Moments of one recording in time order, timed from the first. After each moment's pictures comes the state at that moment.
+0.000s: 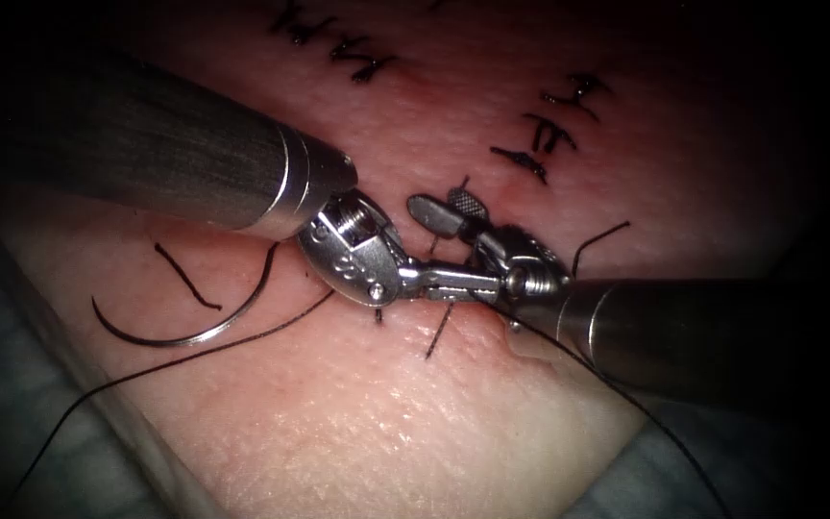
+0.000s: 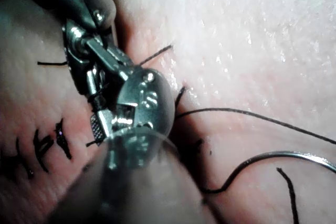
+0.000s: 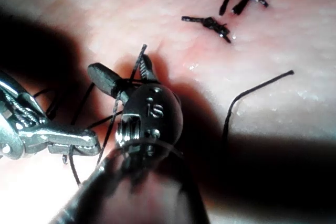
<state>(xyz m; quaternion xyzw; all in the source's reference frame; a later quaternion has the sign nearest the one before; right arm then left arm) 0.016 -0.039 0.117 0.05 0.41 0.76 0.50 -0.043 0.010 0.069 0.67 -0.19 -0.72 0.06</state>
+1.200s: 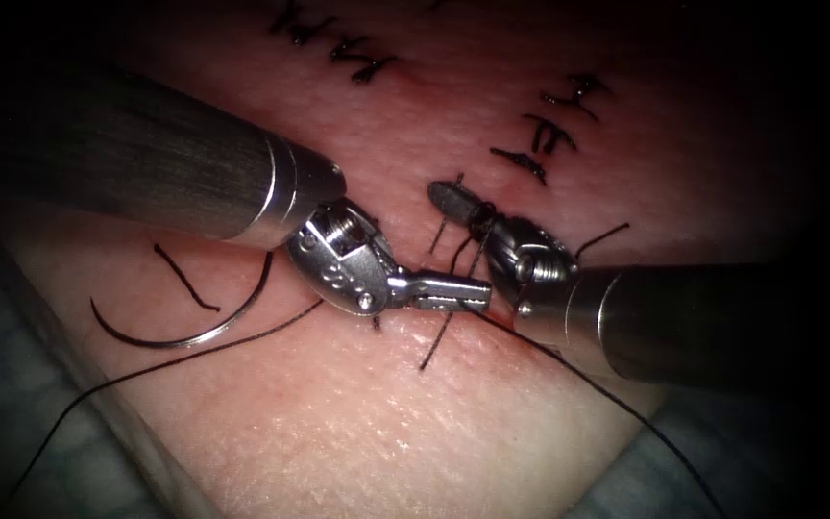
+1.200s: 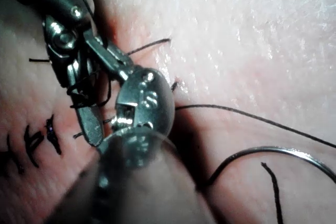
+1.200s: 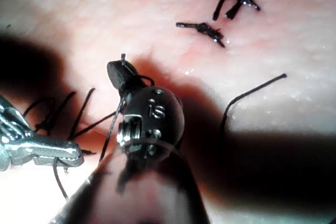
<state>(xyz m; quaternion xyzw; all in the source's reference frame) 0.018 -0.040 0.114 0.06 0.43 0.74 0.52 -0.041 0.010 0.069 0.66 -0.19 -0.73 0.05</state>
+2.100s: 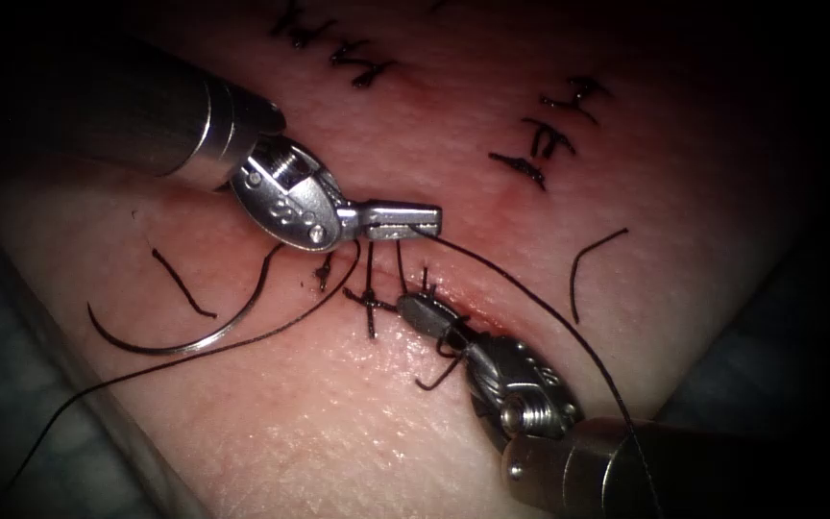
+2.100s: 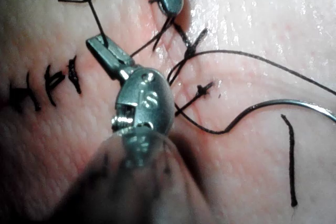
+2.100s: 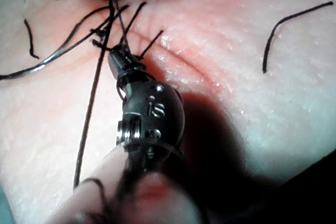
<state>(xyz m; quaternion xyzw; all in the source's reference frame) 0.020 -0.050 0.103 0.07 0.46 0.67 0.57 -0.037 0.017 0.069 0.65 -0.18 -0.74 0.01</state>
